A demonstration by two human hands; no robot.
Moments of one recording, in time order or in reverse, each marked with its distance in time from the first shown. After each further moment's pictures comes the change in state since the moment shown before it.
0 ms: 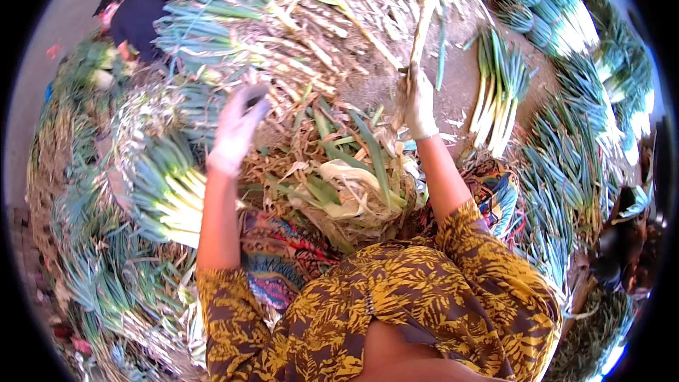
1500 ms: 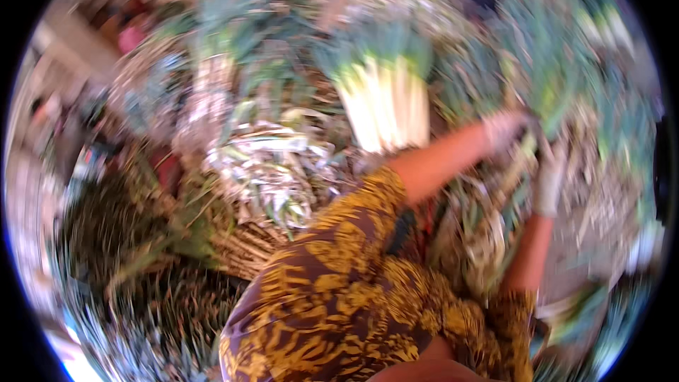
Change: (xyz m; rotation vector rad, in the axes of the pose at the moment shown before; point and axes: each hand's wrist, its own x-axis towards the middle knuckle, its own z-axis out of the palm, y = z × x) left_hand -0.050 -0.111 -0.005 -1.343 0.205 -0.274; right_hand -0.104 0.076 0.215 -0.898 -0.911 -0.915
